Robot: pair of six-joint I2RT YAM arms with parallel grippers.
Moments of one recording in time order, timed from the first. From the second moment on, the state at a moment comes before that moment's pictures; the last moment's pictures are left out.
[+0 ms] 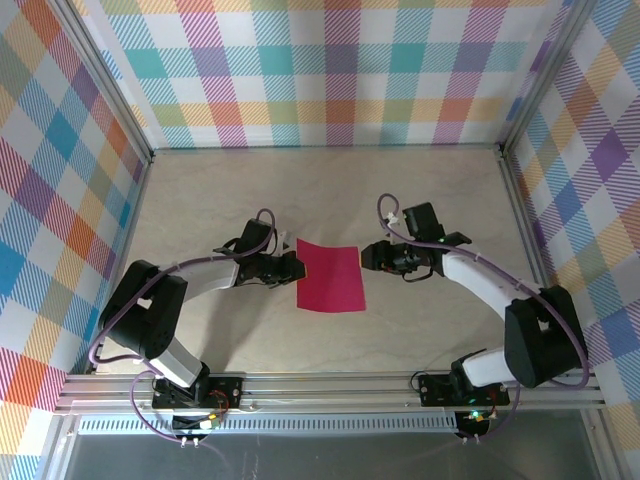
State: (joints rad) left arm -0.46 1.59 0.77 -0.11 0.56 -0.66; right arm 0.41 1.41 0.85 -0.43 -0.58 0.40
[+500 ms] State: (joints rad) left arm -0.46 1.61 0.83 -0.23 0.56 -0.56; right arm 0.44 1.63 0.85 -0.35 -0.55 0.46
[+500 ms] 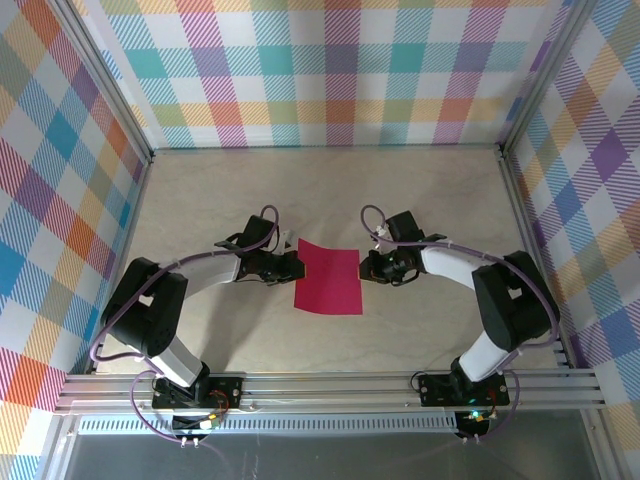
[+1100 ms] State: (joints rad) left arm -0.46 1.63 0.84 -0.24 0.57 -0.57; right arm 0.46 1.74 0.86 -0.34 -0.53 0.46
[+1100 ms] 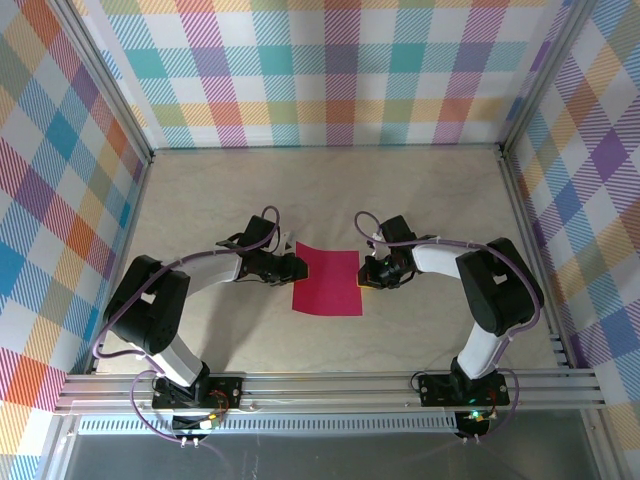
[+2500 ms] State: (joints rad) left arm -0.55 1.78 0.91 0.02 0.72 -0.70; right arm 0.49 1.75 0.87 -0.32 -0.52 0.46
